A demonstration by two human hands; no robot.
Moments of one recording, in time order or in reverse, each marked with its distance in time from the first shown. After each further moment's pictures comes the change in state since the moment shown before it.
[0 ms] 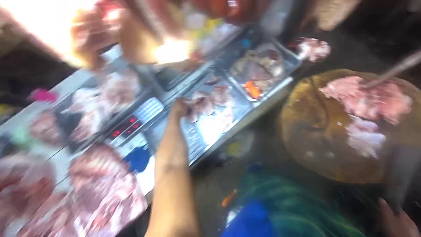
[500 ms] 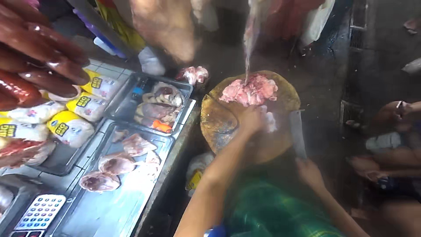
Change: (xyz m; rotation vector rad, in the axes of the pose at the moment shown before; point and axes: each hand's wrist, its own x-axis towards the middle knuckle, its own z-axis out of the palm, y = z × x) left_hand -0.258 0.580 0.296 -0.031 -0.332 1.009; right_hand 0.019 0.039 0.003 0.351 -0.075 0.124
